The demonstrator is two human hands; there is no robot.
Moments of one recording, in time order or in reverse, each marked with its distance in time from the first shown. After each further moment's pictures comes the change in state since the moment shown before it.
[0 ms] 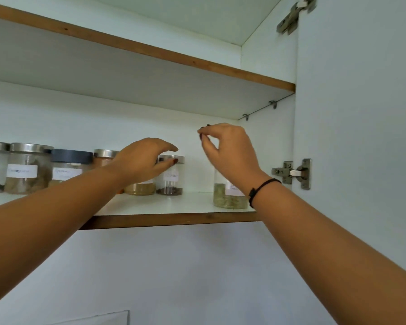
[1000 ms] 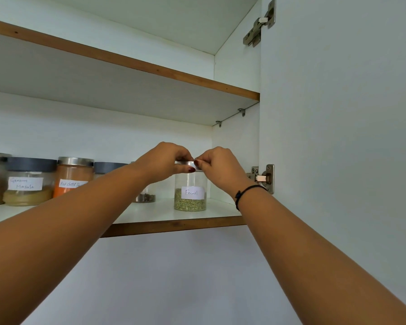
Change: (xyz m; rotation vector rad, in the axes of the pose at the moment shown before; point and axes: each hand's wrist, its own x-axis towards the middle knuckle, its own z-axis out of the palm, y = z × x) left_hand 0.058 0.082 0.019 -0.356 -0.101 0.044; right_hand -0.005 0.069 -0.007 -0.020 -0.339 0.268
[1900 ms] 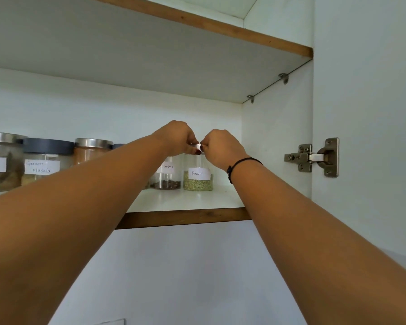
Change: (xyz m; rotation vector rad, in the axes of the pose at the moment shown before) left_hand 0.050 -0.086 0.017 0.269 -0.061 -0.110; right_hand 0.070 0.003 0.093 -0.181 -0.063 0.022
